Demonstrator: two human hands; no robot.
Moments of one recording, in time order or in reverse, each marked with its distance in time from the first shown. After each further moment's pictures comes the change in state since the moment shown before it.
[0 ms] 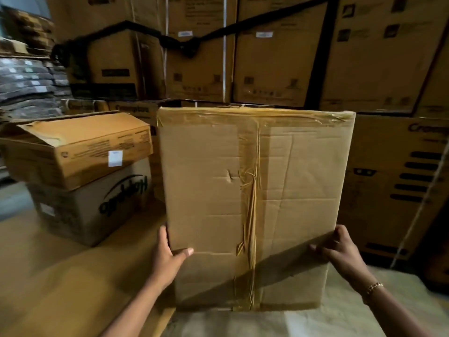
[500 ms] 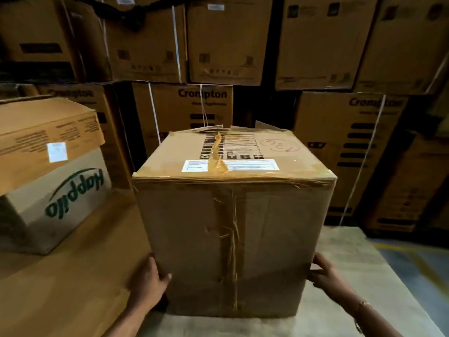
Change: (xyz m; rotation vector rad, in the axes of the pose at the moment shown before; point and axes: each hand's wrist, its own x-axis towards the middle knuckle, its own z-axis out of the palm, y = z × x) left_hand -0.019 -0.074 0.031 0.628 -0.339 -0.231; right_hand -0.091 0.105 -0.015 -0.105 -0.035 0.312
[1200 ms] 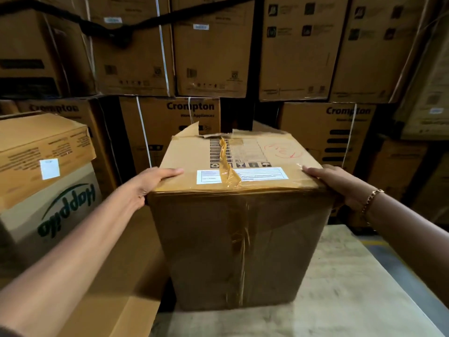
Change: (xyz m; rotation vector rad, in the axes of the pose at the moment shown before) left_hand 0.016 0.173 -0.214 -0.629 -0.263 0.175; right_hand -0.020 -0.243 -0.083 0.042 0.224 0.021
